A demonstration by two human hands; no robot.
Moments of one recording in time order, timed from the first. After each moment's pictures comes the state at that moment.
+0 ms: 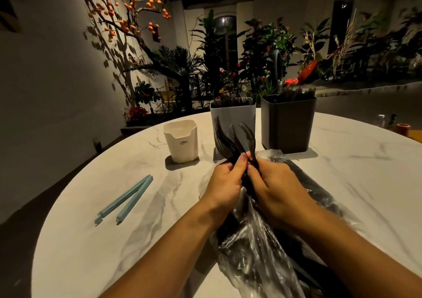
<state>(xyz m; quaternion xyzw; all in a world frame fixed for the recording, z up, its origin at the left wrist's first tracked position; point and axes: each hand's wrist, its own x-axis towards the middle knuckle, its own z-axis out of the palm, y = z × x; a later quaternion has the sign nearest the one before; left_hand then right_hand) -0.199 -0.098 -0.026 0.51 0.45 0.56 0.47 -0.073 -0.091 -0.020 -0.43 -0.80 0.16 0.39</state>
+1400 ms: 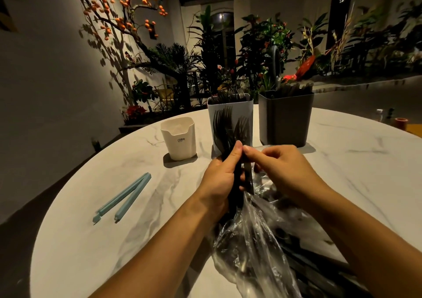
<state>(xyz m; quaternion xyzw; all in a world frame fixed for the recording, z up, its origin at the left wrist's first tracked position) -0.198 -0.108 -0.010 0.45 0.43 0.57 0.54 -0.063 -0.080 -0.002 -0.46 -0.69 0.36 0.43</state>
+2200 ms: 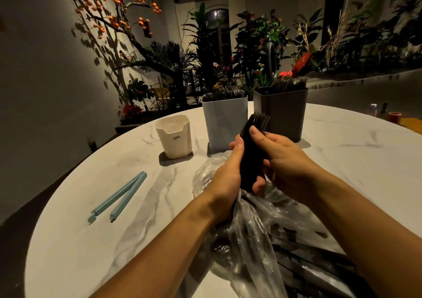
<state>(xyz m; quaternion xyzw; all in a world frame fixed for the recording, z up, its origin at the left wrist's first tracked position) -0.184 -0.118 -0.009 0.54 0.39 0.47 0.59 -0.061 -0.089 0.015 -0.29 -0.52 0.66 0.46</state>
